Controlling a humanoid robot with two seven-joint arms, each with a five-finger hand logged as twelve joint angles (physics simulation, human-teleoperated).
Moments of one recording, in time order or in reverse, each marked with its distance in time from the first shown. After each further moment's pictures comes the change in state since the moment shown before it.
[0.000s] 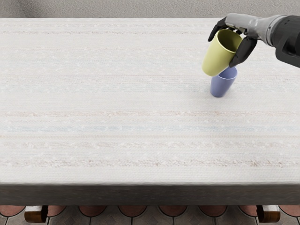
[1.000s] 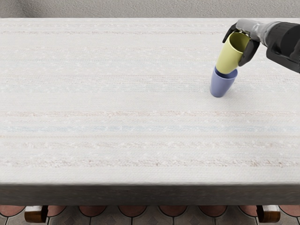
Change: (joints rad) left arm 0.000 0.000 0.000 0.000 0.000 0.000 0.000; right arm -0.085 0.166 -0.005 -0.316 -0.123 -0.014 0.000
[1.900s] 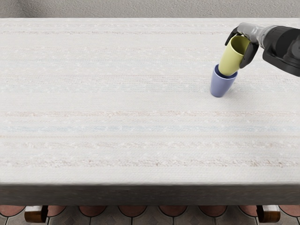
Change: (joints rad) left arm 0.000 0.000 0.000 0.000 0.000 0.000 0.000; right arm -0.025 0.055 0.000 -0.093 -0.027 -0.004 0.000
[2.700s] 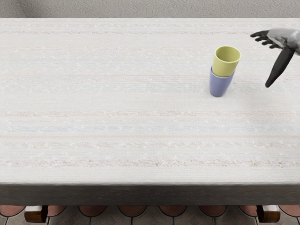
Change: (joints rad) left arm 0.000 0.000 0.000 0.000 0.000 0.000 0.000; right arm -0.025 -0.295 0.014 0.103 0.323 0.123 0.155
